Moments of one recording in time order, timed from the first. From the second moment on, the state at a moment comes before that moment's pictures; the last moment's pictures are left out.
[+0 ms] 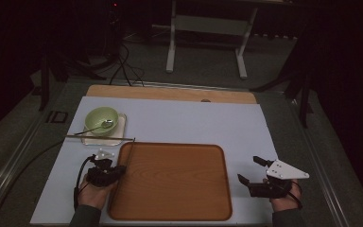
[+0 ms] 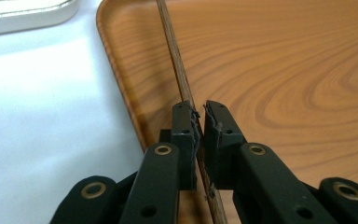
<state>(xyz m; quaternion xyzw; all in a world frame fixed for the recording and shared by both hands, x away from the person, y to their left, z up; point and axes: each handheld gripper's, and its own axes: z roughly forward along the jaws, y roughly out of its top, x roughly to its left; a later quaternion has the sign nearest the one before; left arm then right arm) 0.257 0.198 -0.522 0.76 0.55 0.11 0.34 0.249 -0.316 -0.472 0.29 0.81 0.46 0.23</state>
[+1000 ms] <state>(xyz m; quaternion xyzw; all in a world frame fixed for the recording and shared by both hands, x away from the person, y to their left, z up) 0.243 0.186 -0.523 0.79 0.53 0.13 0.28 0.249 -0.317 -0.471 0.29 0.80 0.46 0.23</state>
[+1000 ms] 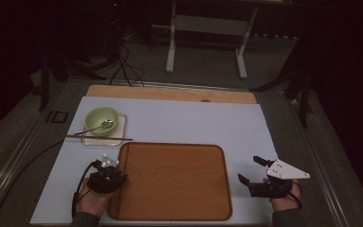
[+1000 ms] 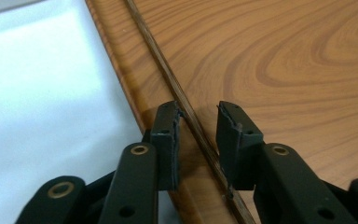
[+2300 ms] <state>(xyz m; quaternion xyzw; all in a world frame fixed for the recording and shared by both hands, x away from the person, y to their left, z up) 0.238 0.199 -0.494 0.76 0.46 0.19 0.42 0.250 -0.318 -0.471 0.29 0.80 0.46 0.23</state>
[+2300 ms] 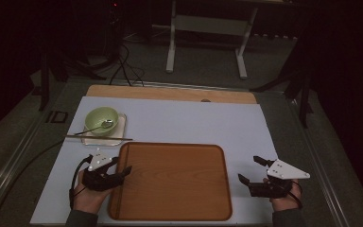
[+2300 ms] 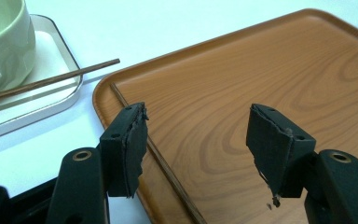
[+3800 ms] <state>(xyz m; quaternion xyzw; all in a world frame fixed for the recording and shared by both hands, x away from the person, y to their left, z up) 0.283 0.259 -0.496 0.73 0.51 0.25 0.38 0.251 -0.316 -0.472 0.29 0.80 0.46 0.23</state>
